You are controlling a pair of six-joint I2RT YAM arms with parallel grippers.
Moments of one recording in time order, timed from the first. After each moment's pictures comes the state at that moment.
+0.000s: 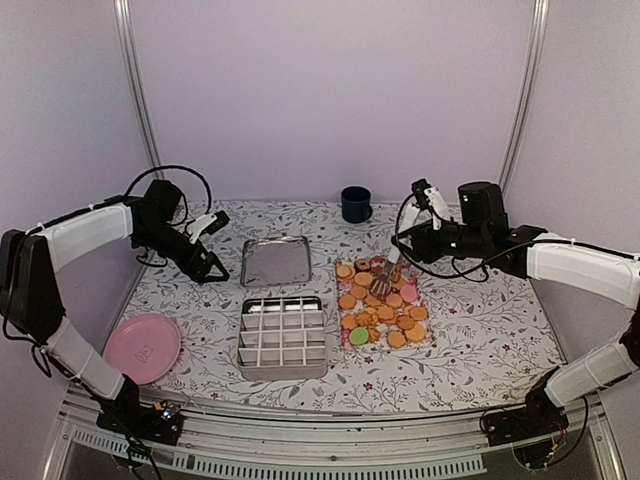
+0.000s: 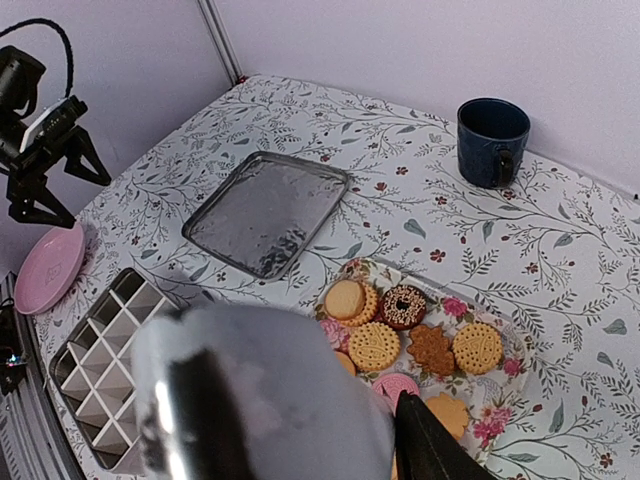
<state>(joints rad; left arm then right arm) -0.19 1.53 1.16 -0.78 0.50 0.48 0.57 1.36 0.95 -0.04 -0.23 0.12</state>
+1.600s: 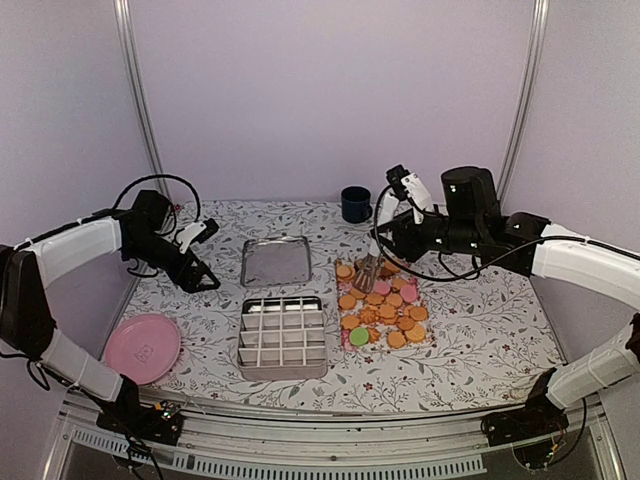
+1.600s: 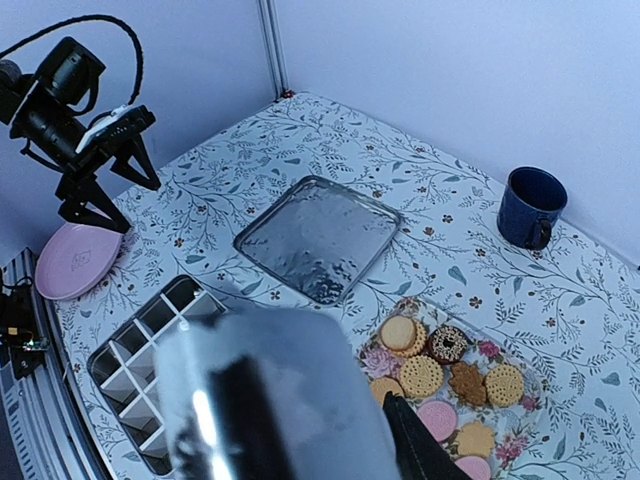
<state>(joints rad) -0.15 1.43 1.03 -0.72 0.49 0.50 0.79 1.33 1.12 -0.20 -0.05 0.08</state>
